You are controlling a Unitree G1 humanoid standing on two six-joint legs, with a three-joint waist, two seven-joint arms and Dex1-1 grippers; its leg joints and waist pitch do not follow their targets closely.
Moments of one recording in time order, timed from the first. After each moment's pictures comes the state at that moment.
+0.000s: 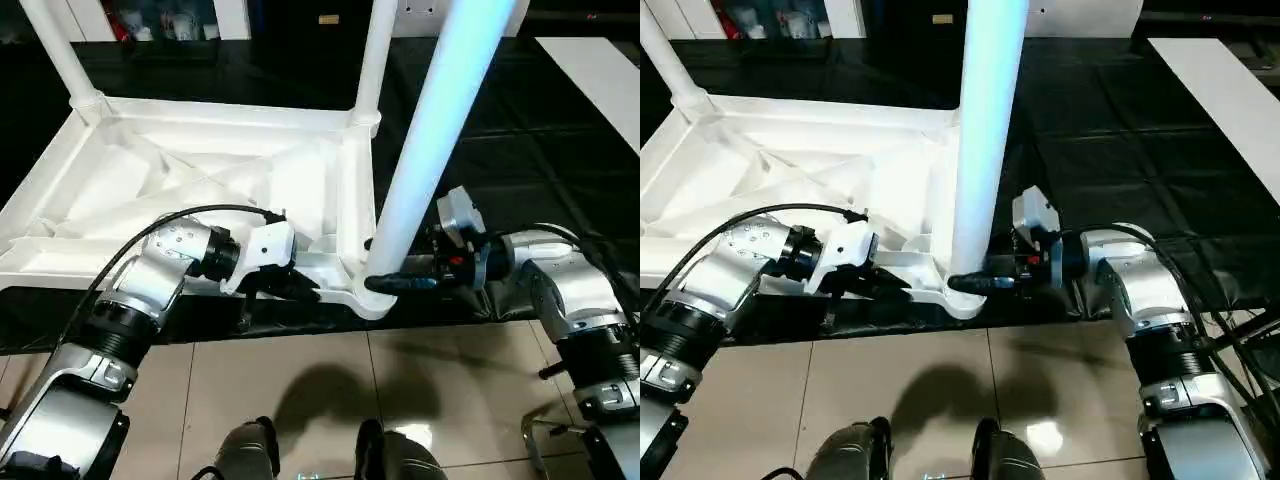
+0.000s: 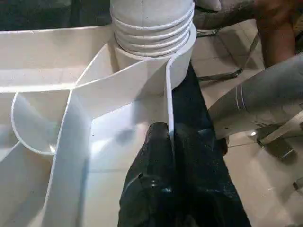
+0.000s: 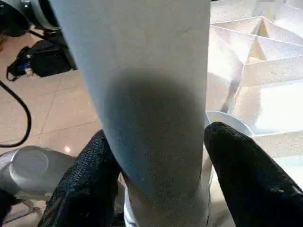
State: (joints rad) left arm -0.67 0.47 -0.32 0.49 -0.02 -0.06 -1.41; right arm -0.58 -0.47 0.15 0.38 0.32 0.17 1.43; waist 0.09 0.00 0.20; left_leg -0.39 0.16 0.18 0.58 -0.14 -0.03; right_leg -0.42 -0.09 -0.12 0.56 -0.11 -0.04
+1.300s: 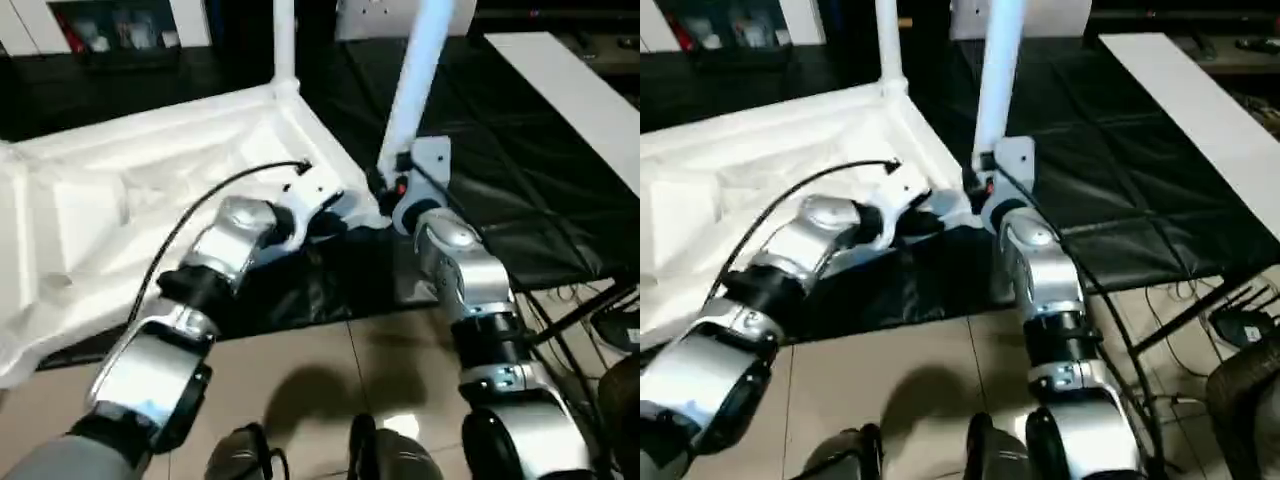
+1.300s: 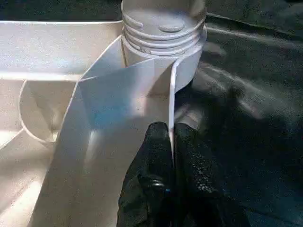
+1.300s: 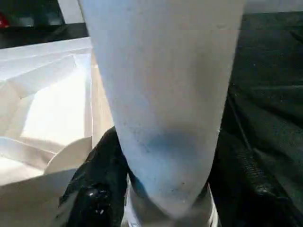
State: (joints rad) left arm -0.91 0.16 -0.23 0.81 0.07 0.26 -0.76; right arm -0.70 0.02 -0.08 0.44 0.06 0.33 0.14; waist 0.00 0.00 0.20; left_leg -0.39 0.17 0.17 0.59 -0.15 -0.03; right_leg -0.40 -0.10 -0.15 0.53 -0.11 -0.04
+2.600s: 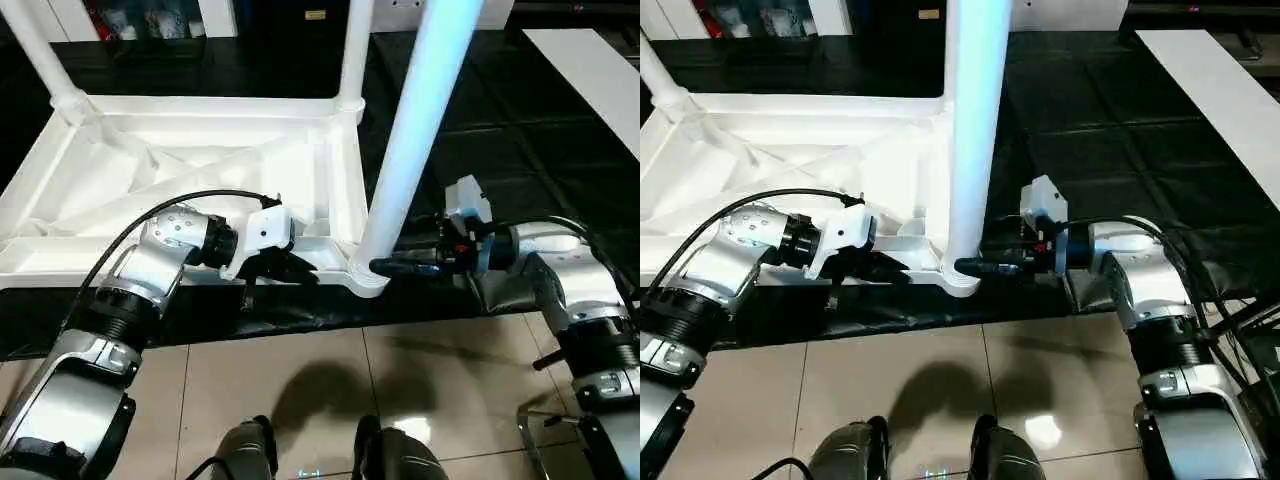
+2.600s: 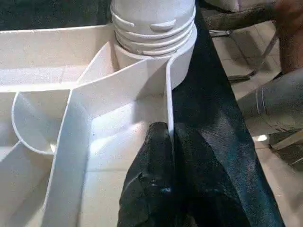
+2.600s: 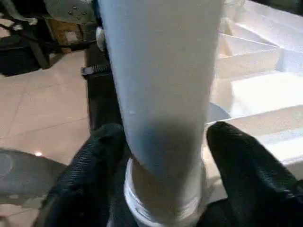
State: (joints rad) left arm -0.73 0.45 -0.29 0.59 -0.01 -0.06 -1.36; right arm -0.62 -0.46 0.11 0.47 0.28 0.08 1.39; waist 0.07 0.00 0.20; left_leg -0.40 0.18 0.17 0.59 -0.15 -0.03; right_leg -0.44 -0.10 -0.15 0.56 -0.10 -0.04
